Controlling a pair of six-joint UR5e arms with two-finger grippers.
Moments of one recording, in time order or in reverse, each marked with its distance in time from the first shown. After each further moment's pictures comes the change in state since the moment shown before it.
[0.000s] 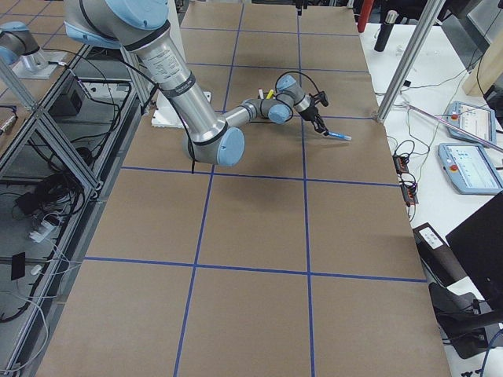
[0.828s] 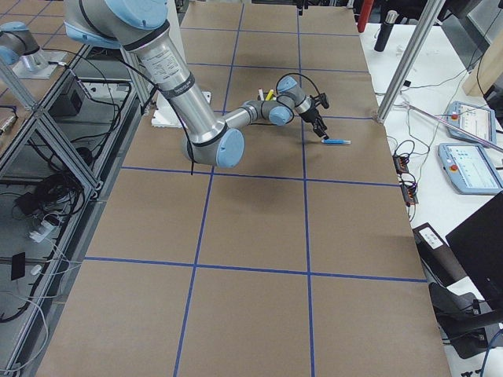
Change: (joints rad) left arm 0.001 -0.009 -0.004 -0.007 0.000 -0.024; right arm 0.022 -0.003 0.007 0.010 0.069 0.011
